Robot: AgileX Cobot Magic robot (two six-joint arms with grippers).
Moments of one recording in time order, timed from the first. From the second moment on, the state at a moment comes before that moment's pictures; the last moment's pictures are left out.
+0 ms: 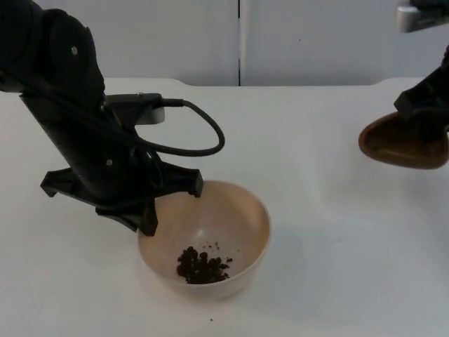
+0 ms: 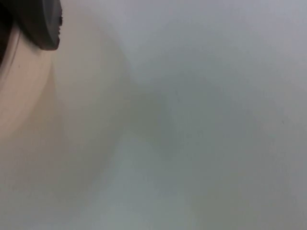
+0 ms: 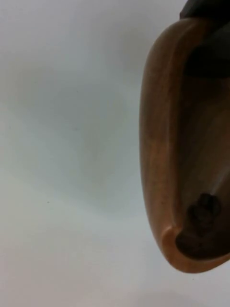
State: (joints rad) right arm 0.33 1.78 -1.18 -0.10 0.61 0.00; left arm -0.42 1.92 -1.01 -0.23 0.55 -0.08
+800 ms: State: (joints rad) right arm 0.33 2.06 -1.18 -0.10 0.55 0.01; left arm -0.42 1.92 -1.01 -0.23 0.54 -0.08
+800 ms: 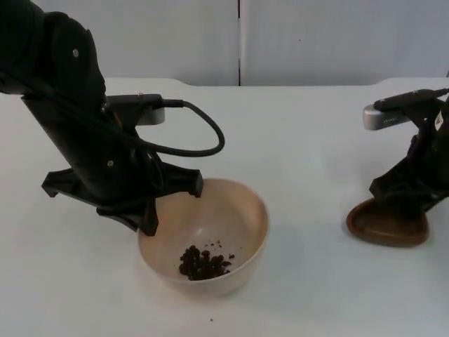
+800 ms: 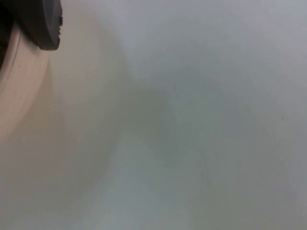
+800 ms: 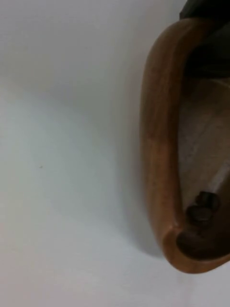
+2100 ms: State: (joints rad) right arm 0.33 1.90 -1.18 -0.10 0.58 0.01; left arm -0.42 1.85 -1.01 -0.23 0.56 -0.07
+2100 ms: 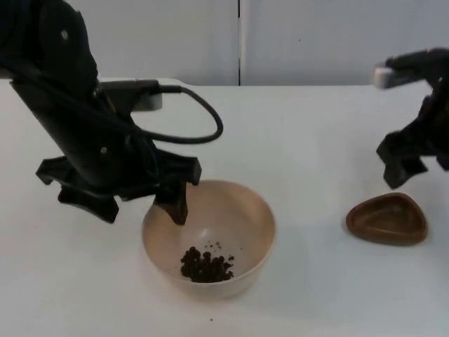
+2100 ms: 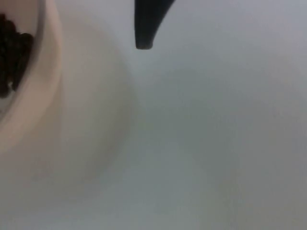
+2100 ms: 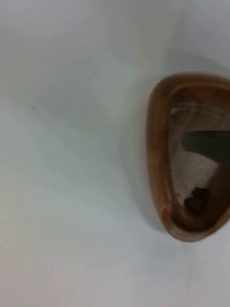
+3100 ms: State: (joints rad) right arm 0.33 1.12 -1.17 -0.04 0.85 0.01; left arm -0.42 1.20 -1.01 -0.23 0.56 0.02
